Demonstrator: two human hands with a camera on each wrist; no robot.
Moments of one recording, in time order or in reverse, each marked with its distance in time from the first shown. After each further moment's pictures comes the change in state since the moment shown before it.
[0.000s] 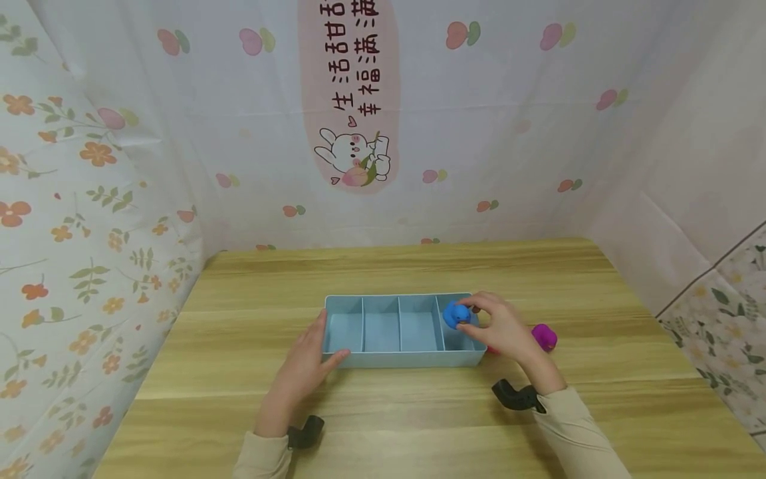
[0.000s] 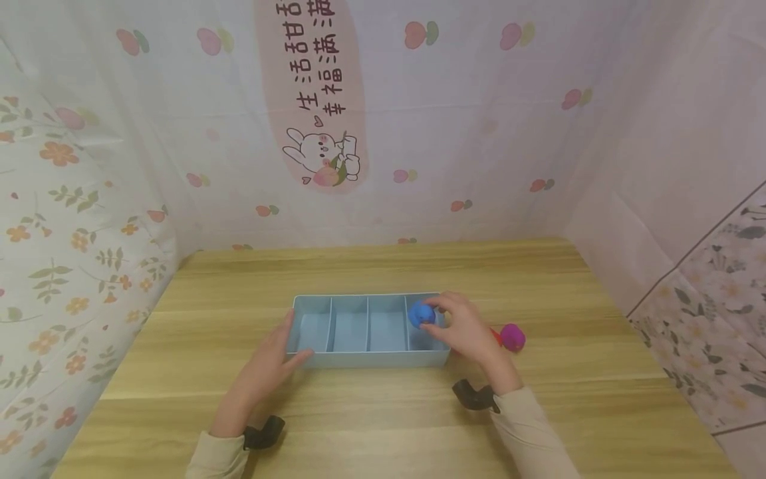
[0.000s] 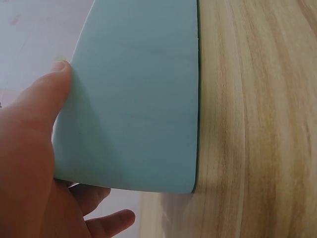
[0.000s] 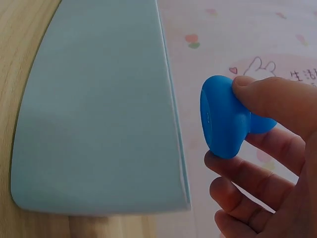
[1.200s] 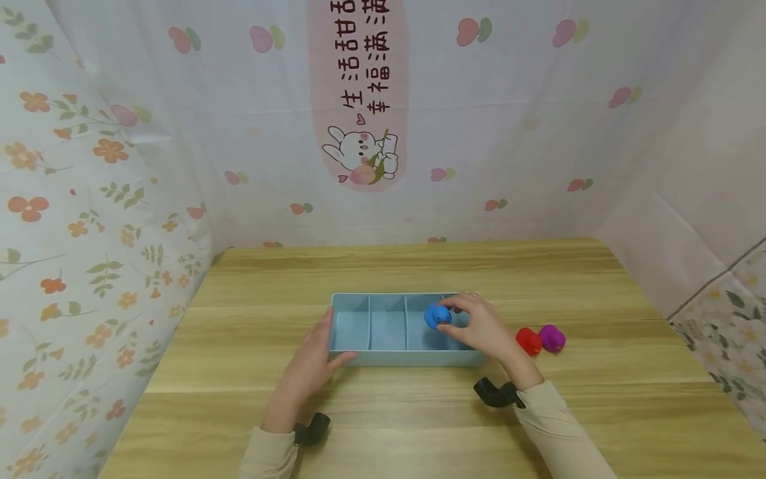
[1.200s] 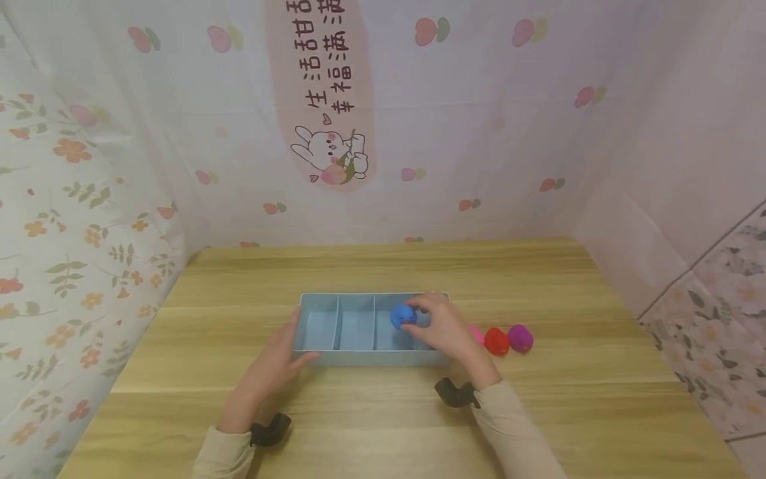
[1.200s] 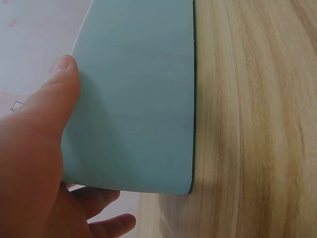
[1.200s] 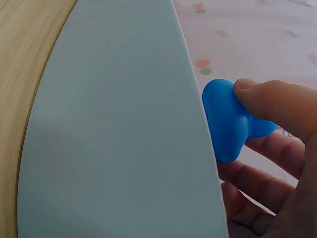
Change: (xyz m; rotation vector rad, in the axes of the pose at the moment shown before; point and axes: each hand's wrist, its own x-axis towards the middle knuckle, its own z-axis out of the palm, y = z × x) left_hand -0.001 -0.002 0.001 -0.015 0.006 0.017; right_hand 0.017 -0.019 0.033 0.039 -0.039 -0.010
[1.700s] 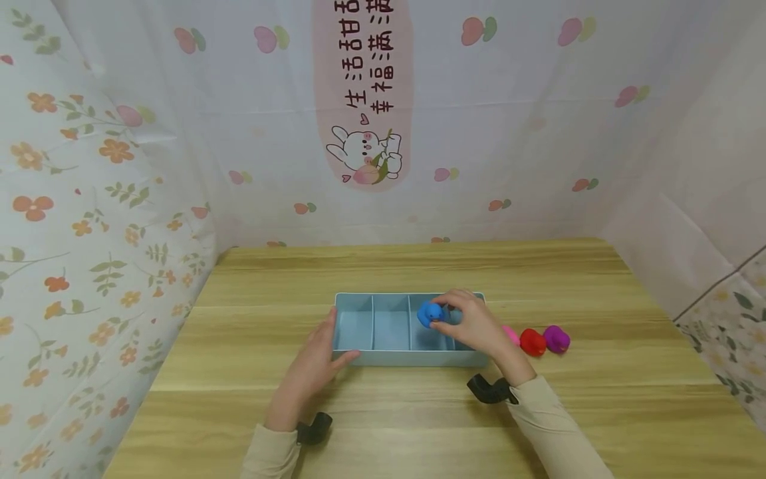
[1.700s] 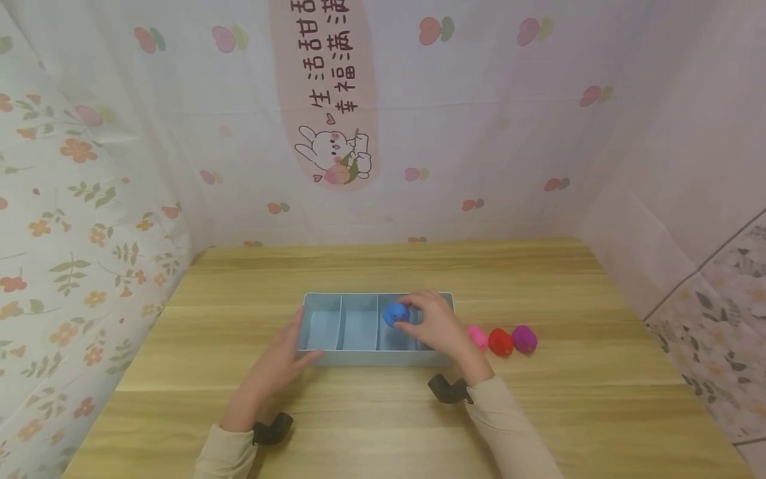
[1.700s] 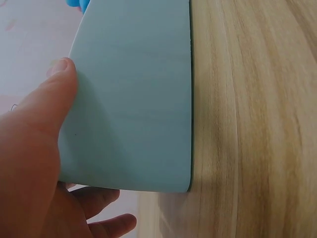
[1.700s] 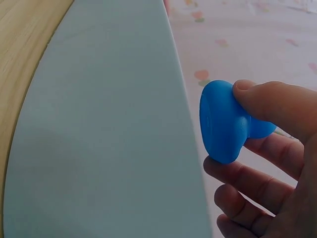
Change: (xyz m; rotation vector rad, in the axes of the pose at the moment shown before) left_hand 0.002 0.000 0.001 0.002 -0.007 -0.007; right_hand 0.012 -0.006 0.009 0.020 -0.010 -0.011
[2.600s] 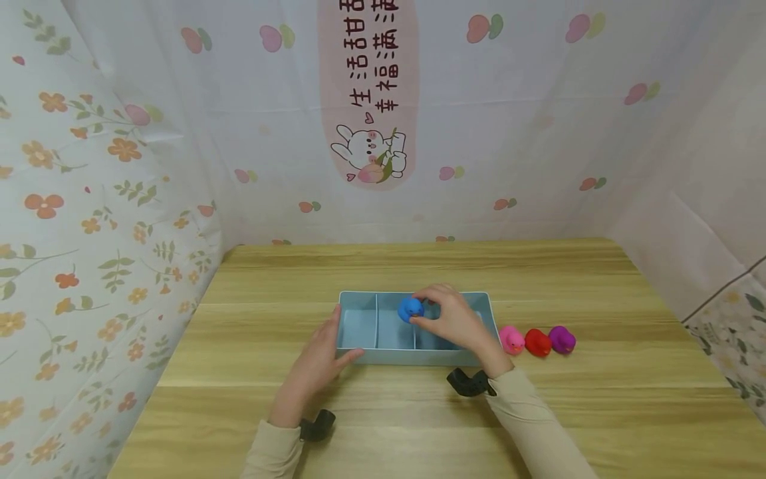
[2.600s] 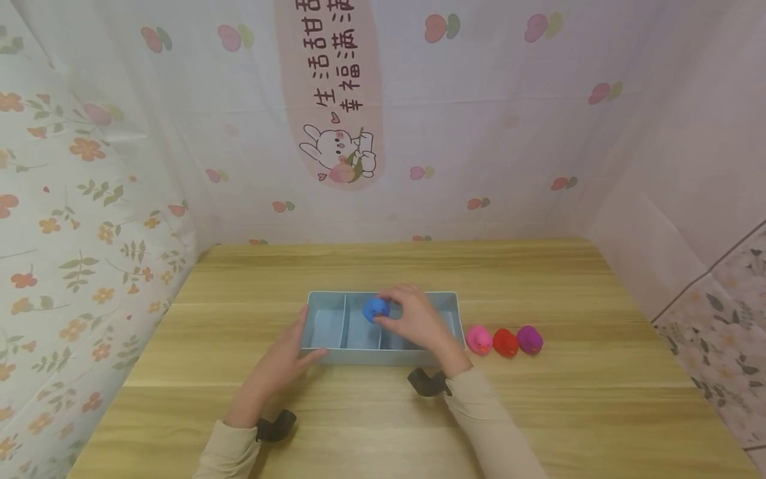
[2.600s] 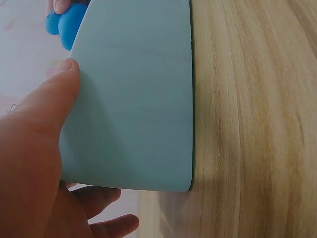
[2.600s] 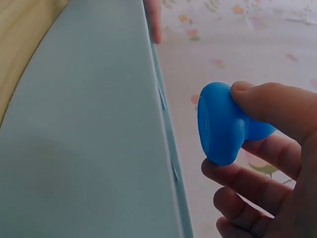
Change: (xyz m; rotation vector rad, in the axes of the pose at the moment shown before) left_hand 0.001 0.000 0.001 0.010 0.002 -0.001; right_hand 0.024 -0.022 0.021 0.007 -0.011 -0.052
